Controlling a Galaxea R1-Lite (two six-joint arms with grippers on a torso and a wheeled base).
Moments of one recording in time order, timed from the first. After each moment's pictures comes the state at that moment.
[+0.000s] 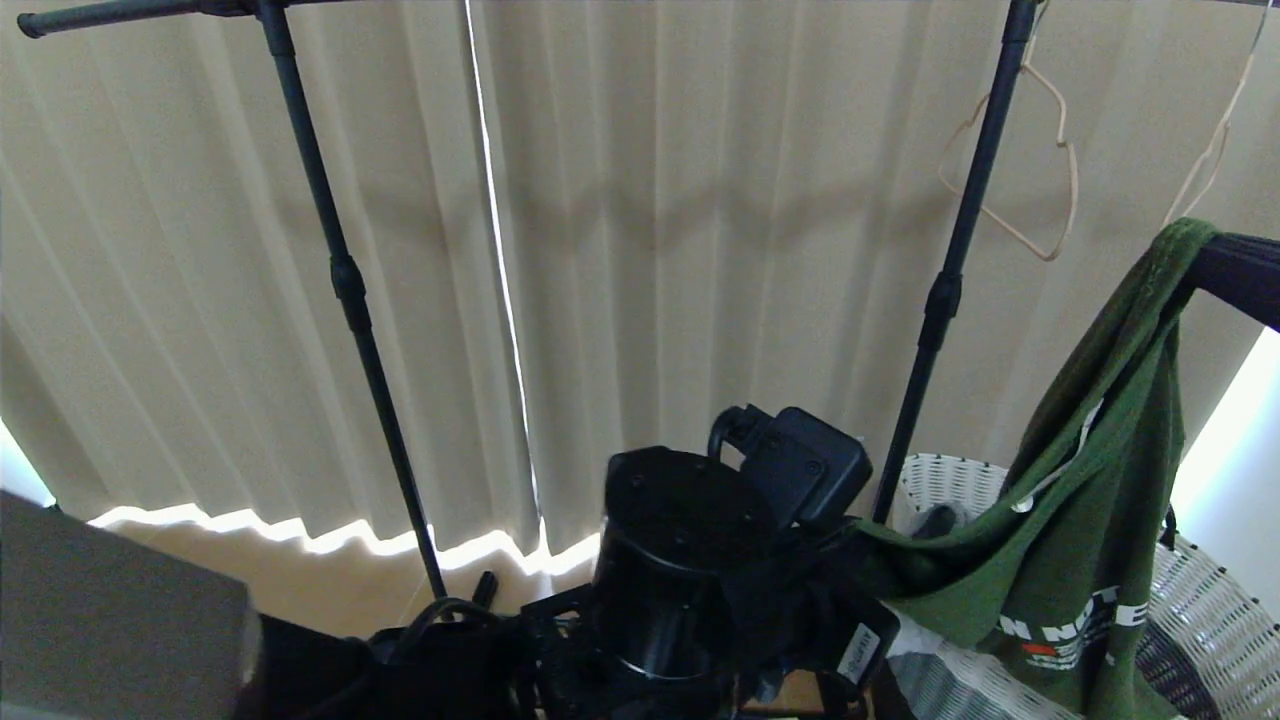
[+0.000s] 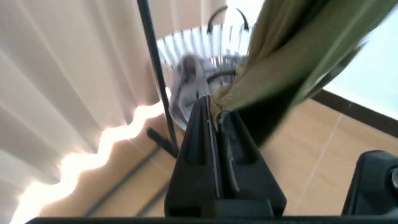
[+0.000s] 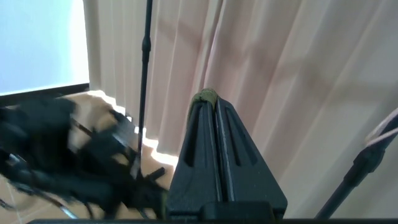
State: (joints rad) left arm -1.06 1.93 -0.90 -0.87 0.13 0.00; right arm 0.67 1.01 -0.77 -0.35 0.03 -0.09
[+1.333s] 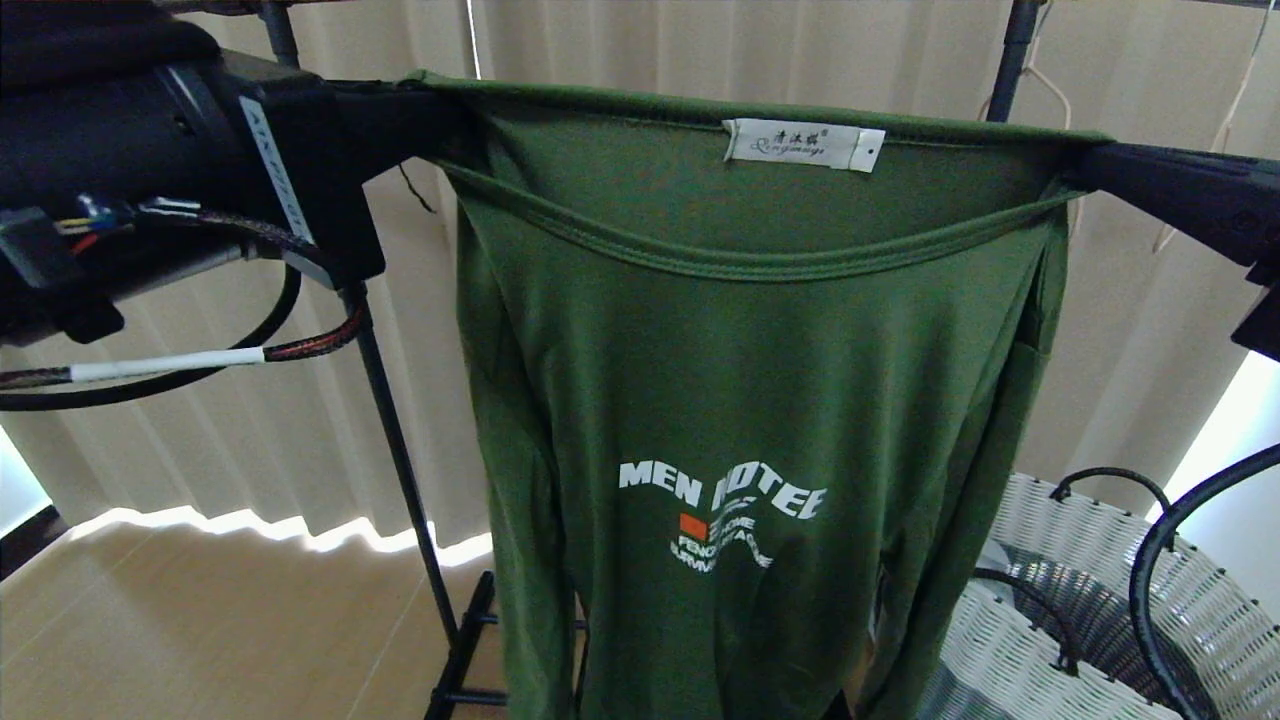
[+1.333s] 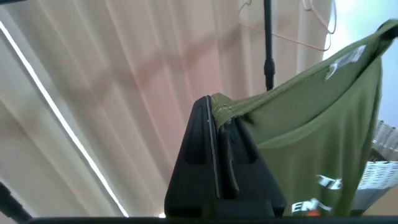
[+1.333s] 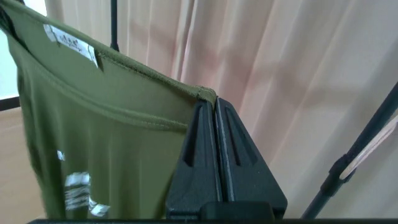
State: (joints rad) left arm -0.75 1.30 -1.12 -0.29 0.14 0.20; right arm 0.55 1.18 -0.92 -0.36 0.02 -0.09
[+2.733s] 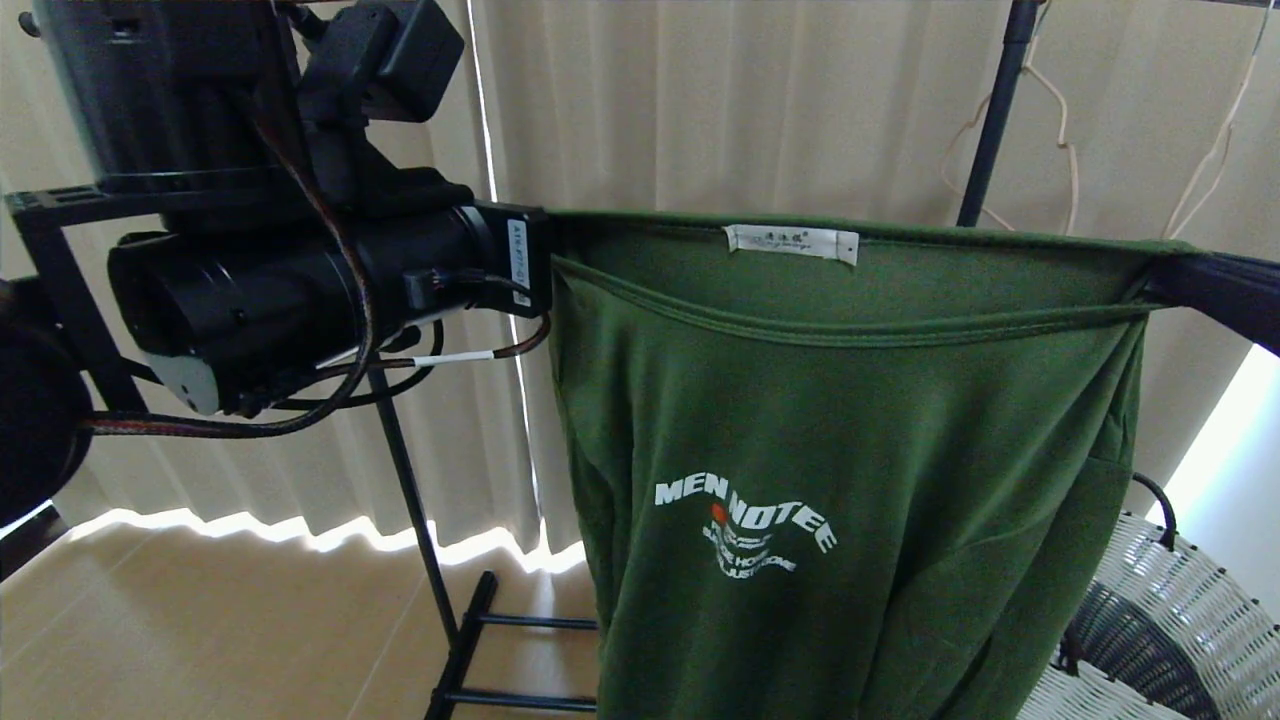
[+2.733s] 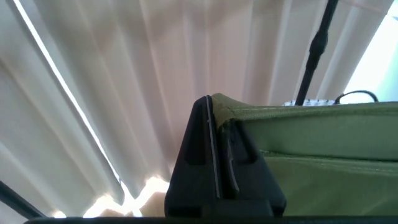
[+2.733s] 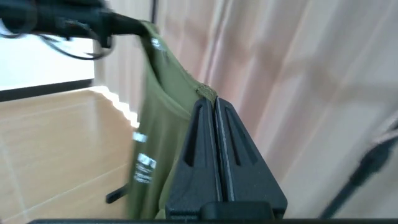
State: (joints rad) left arm -0.63 1.58 -1.19 -0.33 0.18 0.04; right arm 0.63 1.00 -0.75 -0.35 0.09 -0.09
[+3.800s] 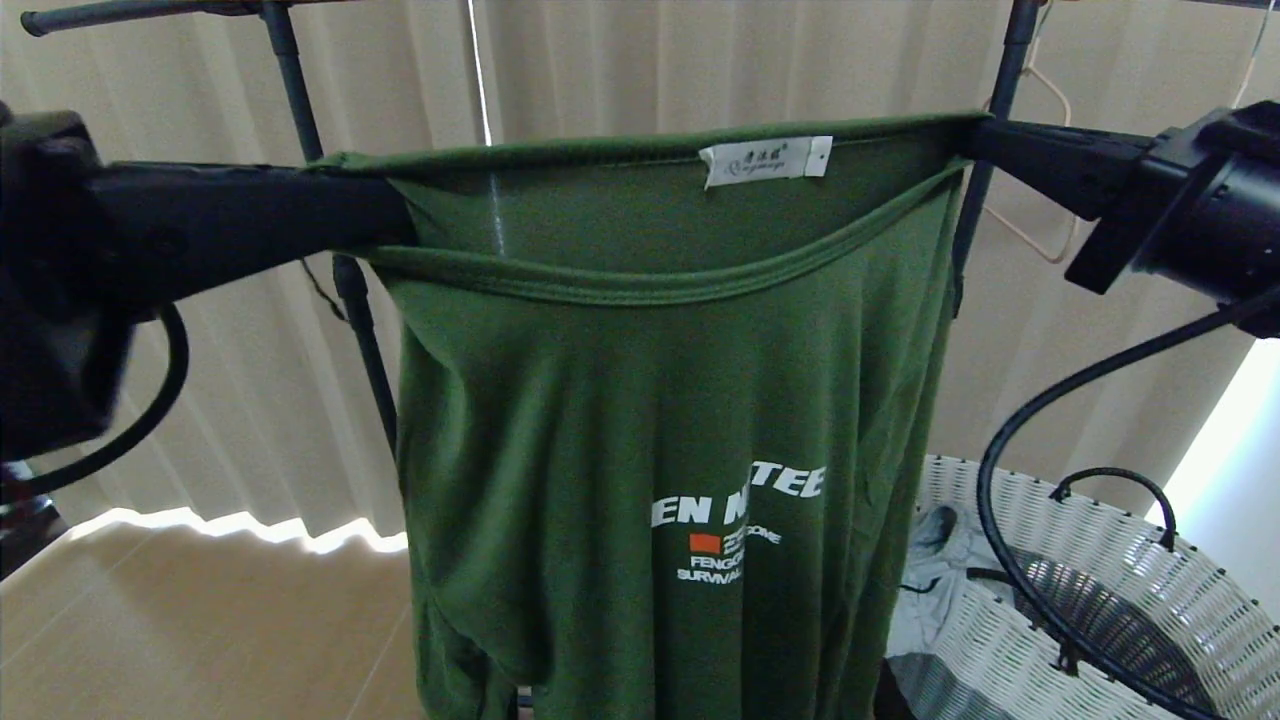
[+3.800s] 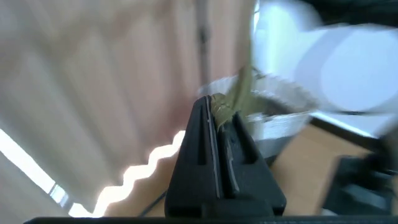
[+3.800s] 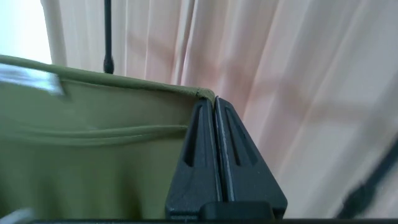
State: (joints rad) left arm -0.69 1.15 -1.10 -0.04 -0.23 0.05; right arm 0.50 1.36 -0.98 -0.55 0.09 -0.07
